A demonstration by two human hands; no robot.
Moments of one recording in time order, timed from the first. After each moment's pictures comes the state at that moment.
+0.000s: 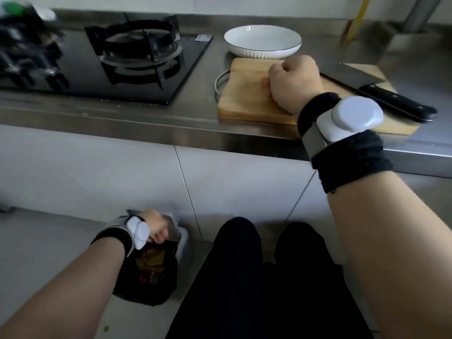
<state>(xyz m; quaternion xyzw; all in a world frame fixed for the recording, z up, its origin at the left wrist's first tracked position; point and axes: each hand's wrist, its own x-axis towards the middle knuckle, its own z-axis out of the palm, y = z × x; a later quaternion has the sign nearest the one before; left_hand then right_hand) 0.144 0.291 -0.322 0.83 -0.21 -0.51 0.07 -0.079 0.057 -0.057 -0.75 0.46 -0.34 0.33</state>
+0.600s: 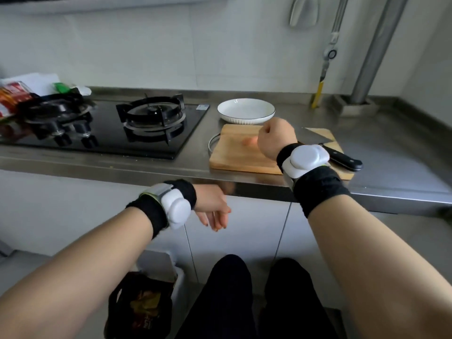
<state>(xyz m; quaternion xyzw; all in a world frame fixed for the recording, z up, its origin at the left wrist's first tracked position) 0.018 0.197 -0.095 0.73 -0.51 -0.46 0.04 -0.119 0.070 -0.021 -0.80 0.47 -0.27 0.27</state>
